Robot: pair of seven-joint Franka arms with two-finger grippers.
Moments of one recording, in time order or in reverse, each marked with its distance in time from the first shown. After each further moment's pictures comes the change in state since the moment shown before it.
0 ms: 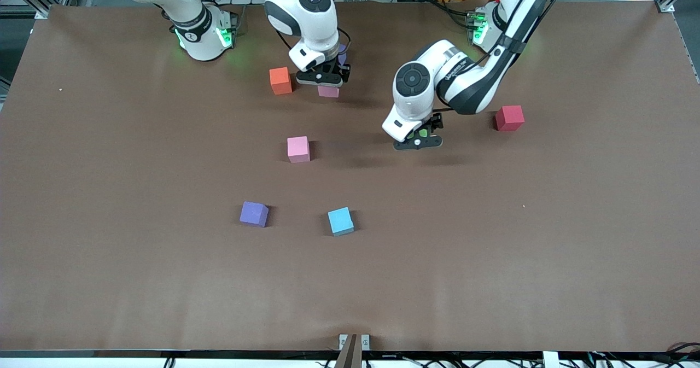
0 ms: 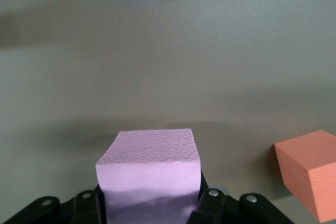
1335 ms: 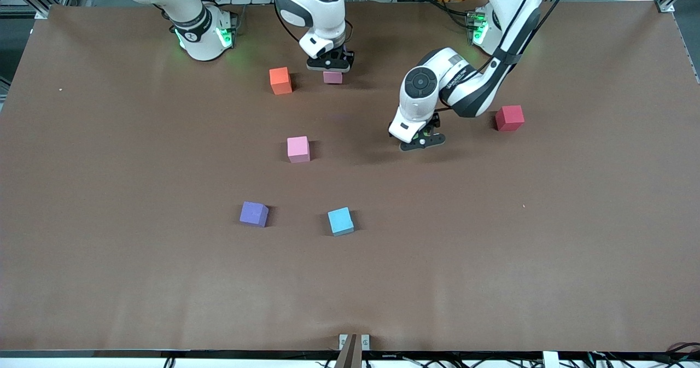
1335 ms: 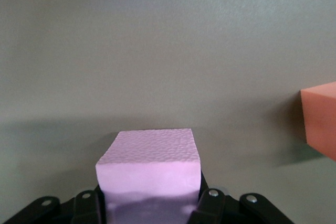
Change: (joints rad) left arm 0.012 0.038 -0.009 -0.119 0.000 0.217 -0.140; right arm 0.114 0.051 0.037 -0.057 -0.003 0.090 0.073
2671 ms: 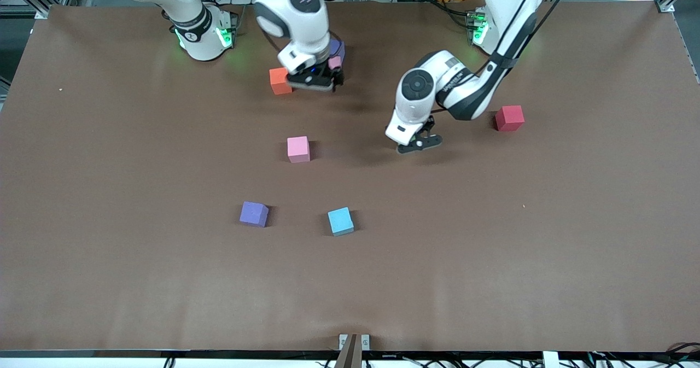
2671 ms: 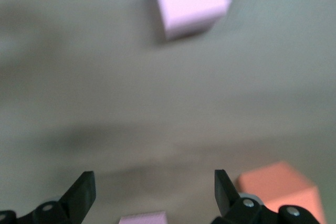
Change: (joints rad) left arm -0.035 0.025 -0.018 0.064 0.000 0.004 -0.084; right arm -0.297 -0.138 -0.015 0.027 -0.061 -0.130 -0.162
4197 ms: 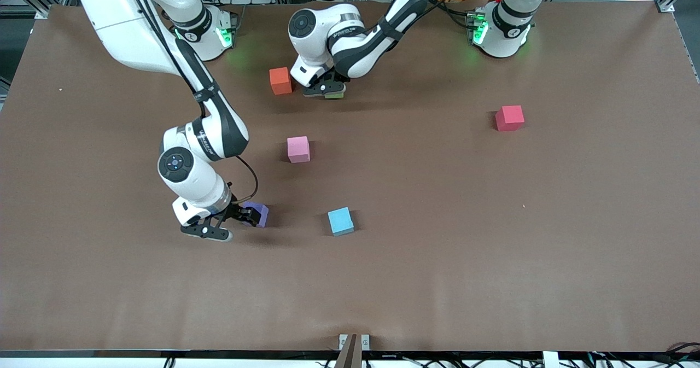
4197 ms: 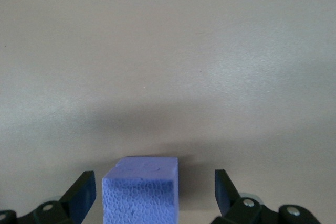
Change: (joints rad) left arm -0.480 0.261 -0.008 0.442 -0.031 -0.260 -0.225; right arm -0.568 0.524 -0.040 0.610 -0.006 0.055 -0.594
